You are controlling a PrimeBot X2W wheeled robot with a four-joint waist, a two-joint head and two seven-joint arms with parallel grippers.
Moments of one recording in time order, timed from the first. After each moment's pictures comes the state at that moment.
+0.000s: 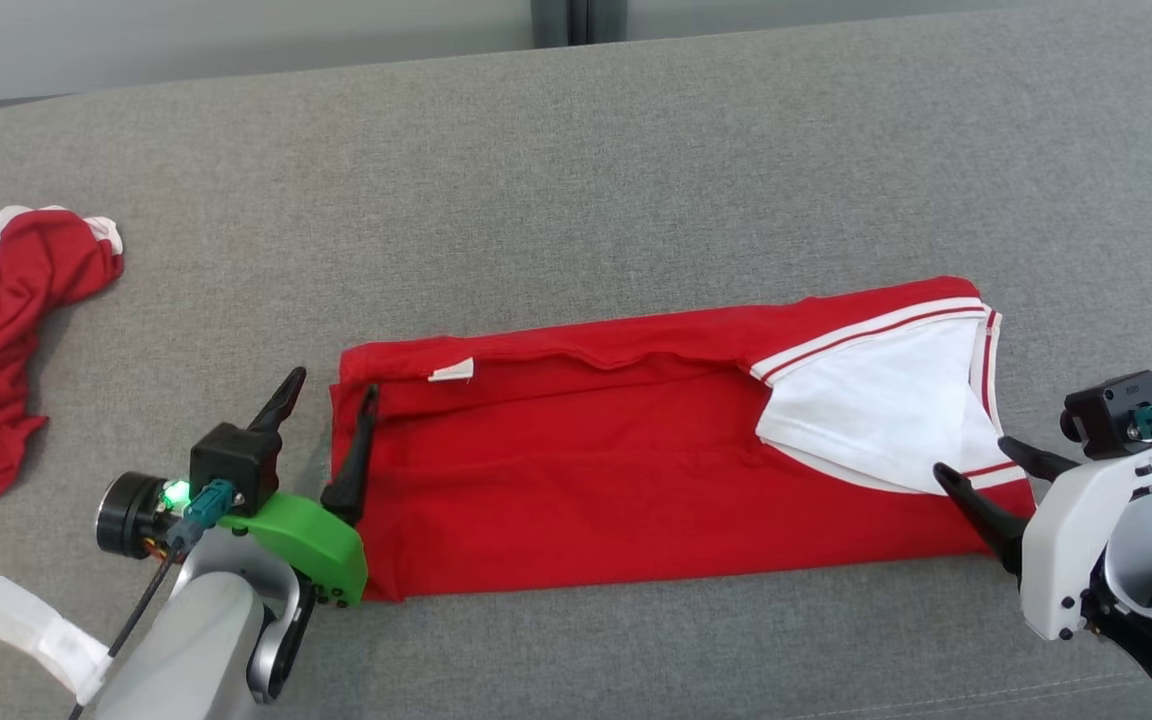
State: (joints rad) left arm -0.43 0.31 -0.55 0.52 -0.46 0.01 -0.26; right arm -0.11 -0.55 0.21 -0.06 0.56 0.13 0.52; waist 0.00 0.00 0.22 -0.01
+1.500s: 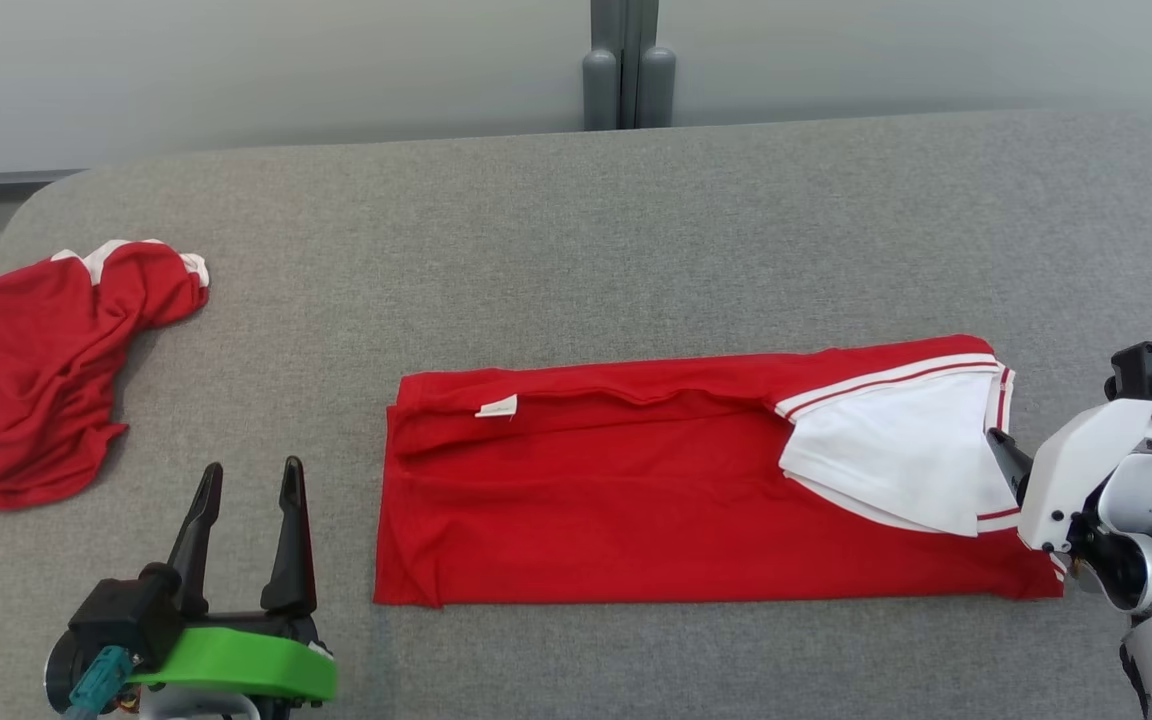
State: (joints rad) left arm -0.02 0.09 -0.04 0.17 -0.31 -0.13 -0.26; right arm -0.29 -0.25 -0.09 0.35 0.33 0.13 0.56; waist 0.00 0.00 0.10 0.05
